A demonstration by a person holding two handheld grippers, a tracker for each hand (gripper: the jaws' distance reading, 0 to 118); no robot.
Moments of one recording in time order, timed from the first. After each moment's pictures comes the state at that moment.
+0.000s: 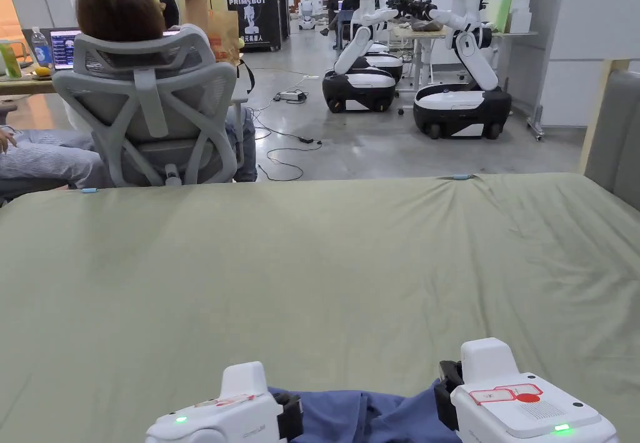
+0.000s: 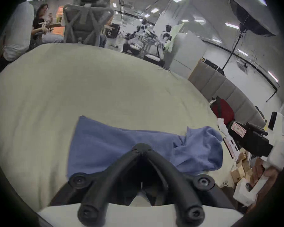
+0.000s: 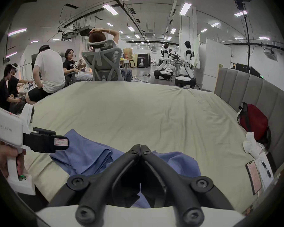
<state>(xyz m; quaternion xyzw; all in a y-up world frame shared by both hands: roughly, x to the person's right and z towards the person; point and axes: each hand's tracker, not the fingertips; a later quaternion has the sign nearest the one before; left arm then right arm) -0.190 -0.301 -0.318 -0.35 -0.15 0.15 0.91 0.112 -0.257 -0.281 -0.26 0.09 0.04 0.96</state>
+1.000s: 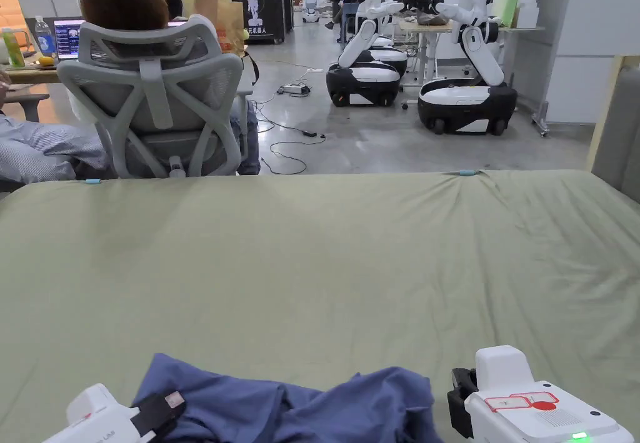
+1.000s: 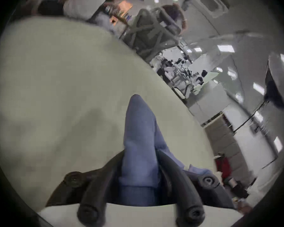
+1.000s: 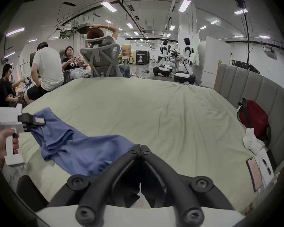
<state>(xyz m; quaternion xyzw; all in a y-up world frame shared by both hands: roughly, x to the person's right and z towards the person) -0.344 -0.322 -0.302 -0.26 0.01 0.34 0.90 0.116 -0.268 -0.283 -0.27 0.08 0.04 0.96</state>
